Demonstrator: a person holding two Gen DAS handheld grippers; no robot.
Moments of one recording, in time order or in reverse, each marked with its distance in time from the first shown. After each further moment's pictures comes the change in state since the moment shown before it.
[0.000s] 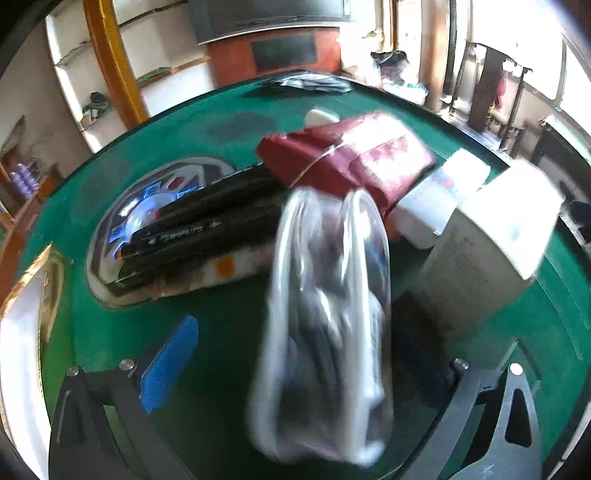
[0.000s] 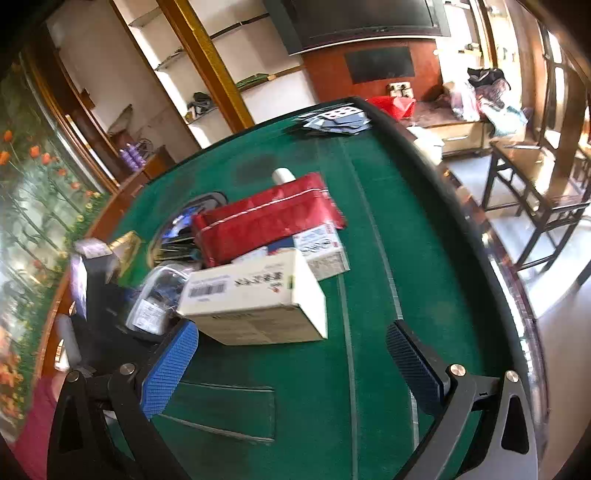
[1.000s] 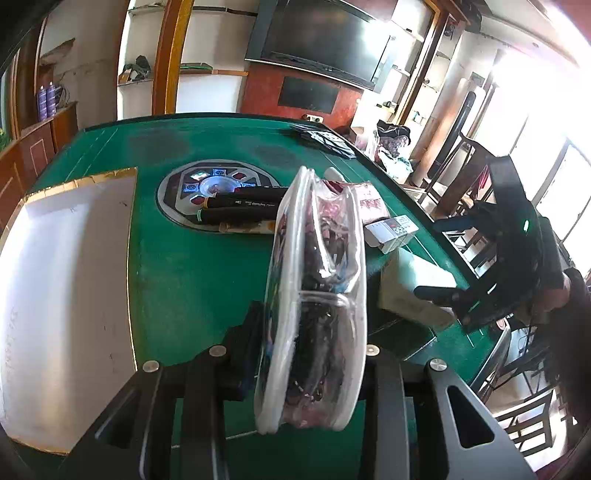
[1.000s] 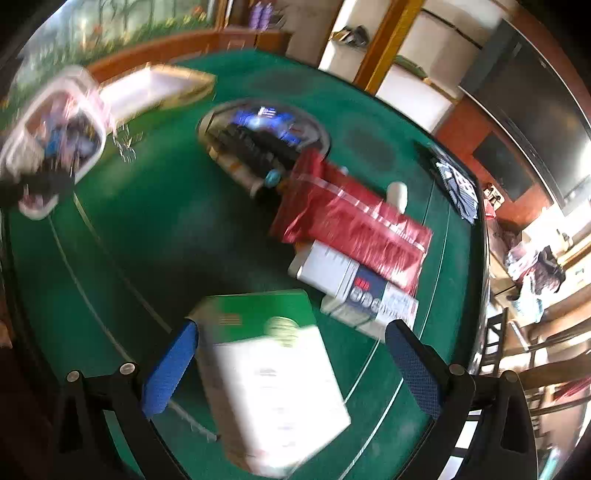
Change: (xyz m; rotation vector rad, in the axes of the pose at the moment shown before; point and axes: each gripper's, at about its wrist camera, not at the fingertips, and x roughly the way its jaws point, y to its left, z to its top) left arm -0.109 0.069 -0.104 -0.310 -0.177 -0.236; right arm 0.060 0.097 -0.011 -0.891 0.256 -0.219
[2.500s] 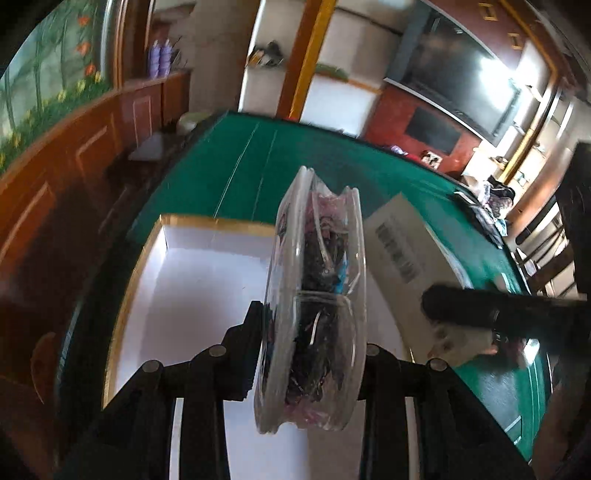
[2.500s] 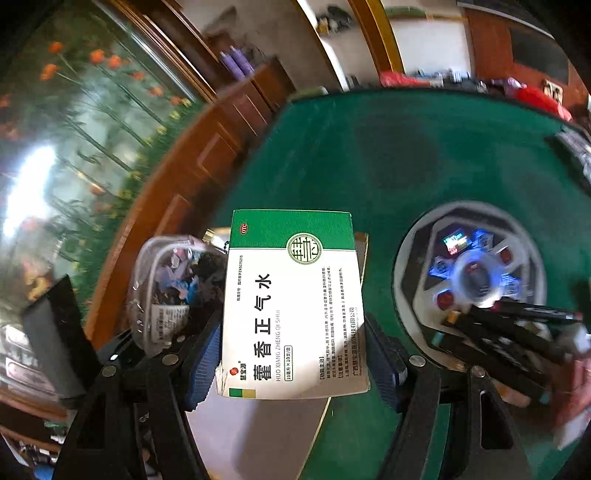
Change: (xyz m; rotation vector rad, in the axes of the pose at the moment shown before) left arm -0.032 0.221 0.109 -0.322 0.013 0.309; right arm 0.078 0.071 0.293 0.570 -0.042 0.537
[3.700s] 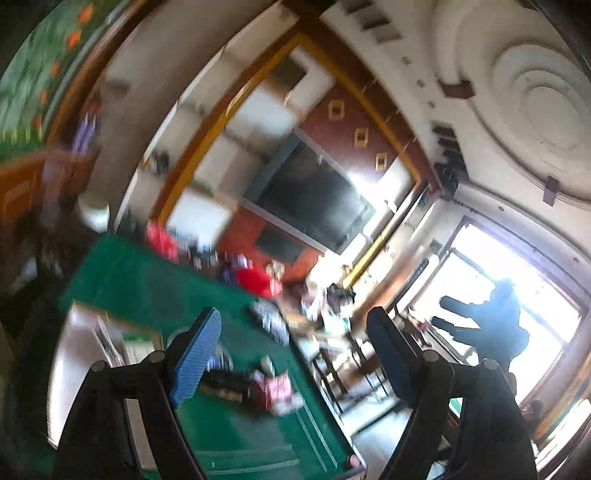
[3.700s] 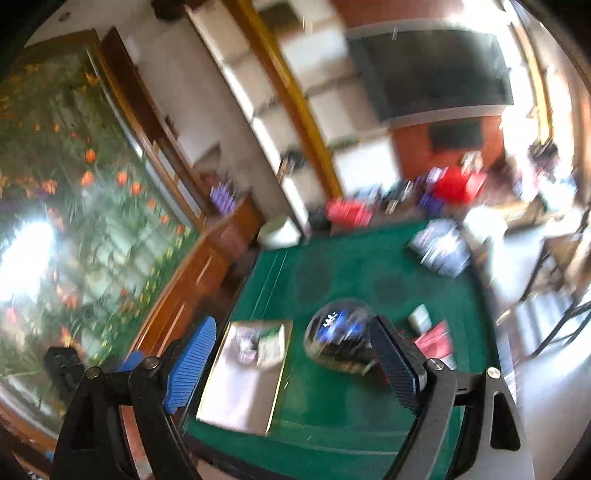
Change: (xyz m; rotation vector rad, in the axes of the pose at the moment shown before) left arm -0.375 -0.082 -0.008 -0.043 -0.473 -0.580; right arm -0.497 0.004 -0.108 0.062 -0.601 -0.172
